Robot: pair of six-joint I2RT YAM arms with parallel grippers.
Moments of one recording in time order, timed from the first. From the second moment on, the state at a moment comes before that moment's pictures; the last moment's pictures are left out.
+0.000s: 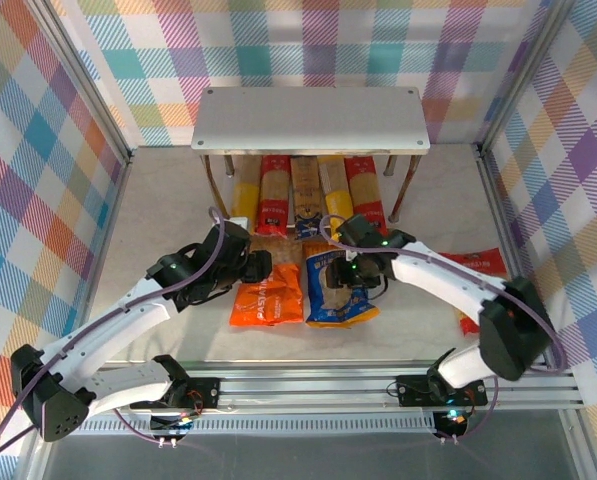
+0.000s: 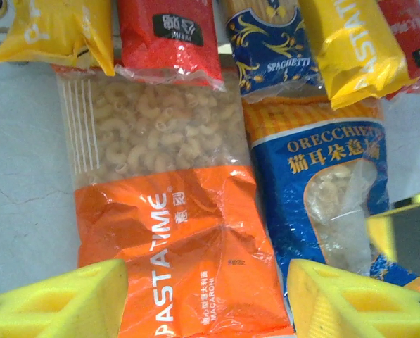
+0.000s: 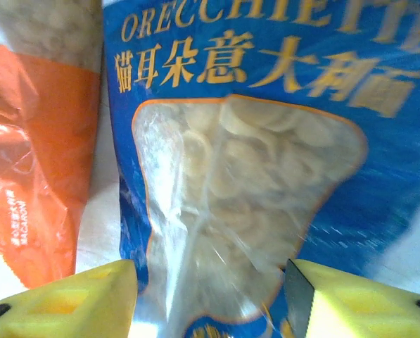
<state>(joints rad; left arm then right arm) -0.74 1.08 0.98 -0.74 -0.17 -0.62 0.69 1.42 1.02 -0.78 -0.09 0.57</state>
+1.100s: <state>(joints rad) -0.73 1.17 0.94 -0.68 -0.14 -0.60 -0.24 1.38 0.96 -0.92 0.16 0.44</state>
